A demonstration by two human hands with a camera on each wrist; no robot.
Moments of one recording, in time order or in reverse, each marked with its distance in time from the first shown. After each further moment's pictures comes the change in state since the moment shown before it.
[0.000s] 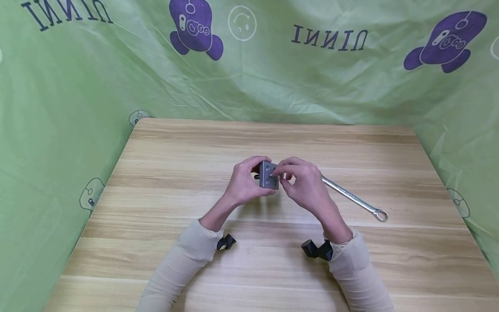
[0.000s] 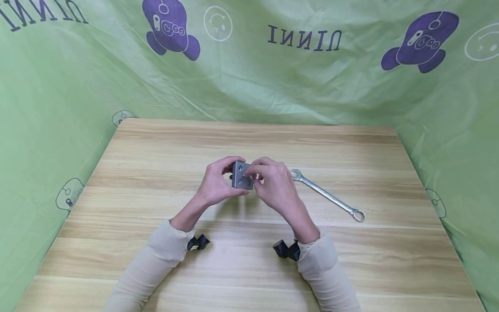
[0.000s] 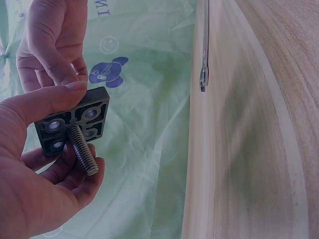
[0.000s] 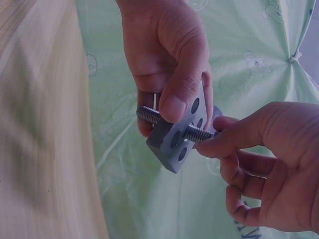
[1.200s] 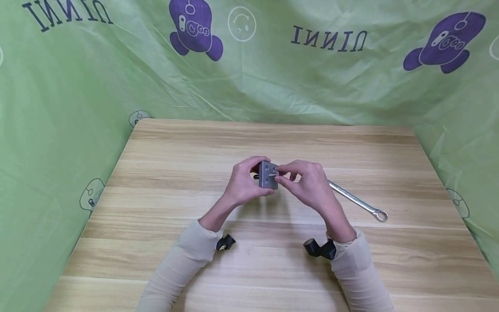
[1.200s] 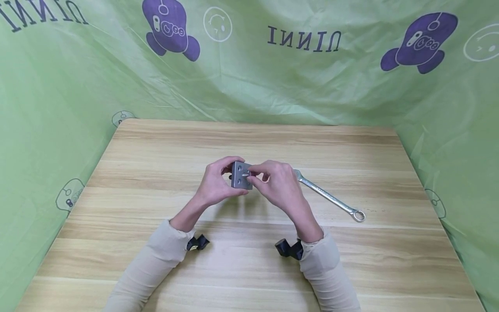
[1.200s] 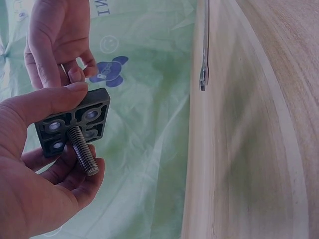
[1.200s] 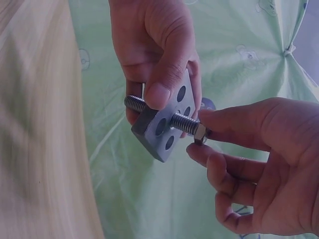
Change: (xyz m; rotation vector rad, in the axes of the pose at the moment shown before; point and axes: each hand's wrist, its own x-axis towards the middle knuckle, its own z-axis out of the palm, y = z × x) left_hand 0.000 0.000 0.000 0.004 0.002 -0.019; right_hand 0.001 0.003 -0.009 -0.006 -0.060 0.097
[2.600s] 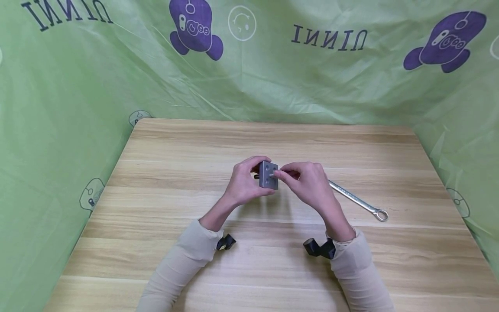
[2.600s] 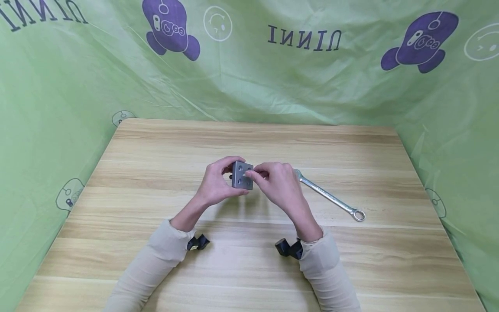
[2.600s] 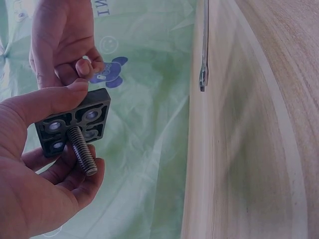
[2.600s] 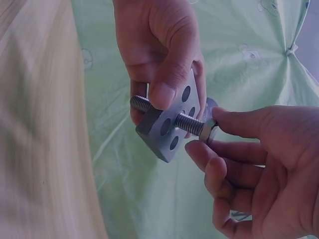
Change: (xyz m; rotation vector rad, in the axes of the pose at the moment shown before) left_hand -0.001 0.001 0.000 -0.006 -0.005 -0.004; right_hand 0.002 -0.001 0.001 0.005 -0.085 0.208
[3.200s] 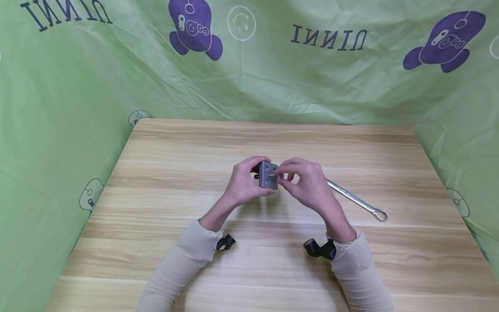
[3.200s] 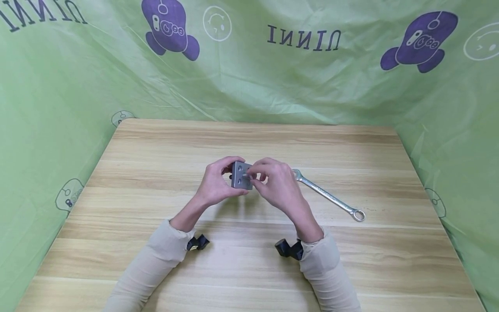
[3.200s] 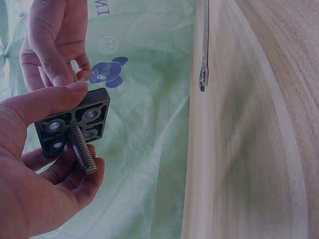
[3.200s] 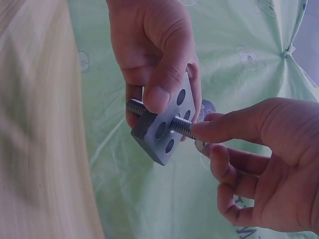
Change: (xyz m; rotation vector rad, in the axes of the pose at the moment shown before) left_hand 0.001 0.000 0.000 -0.001 0.000 -0.002; right_hand -0.004 0.001 0.000 0.042 0.082 -0.265
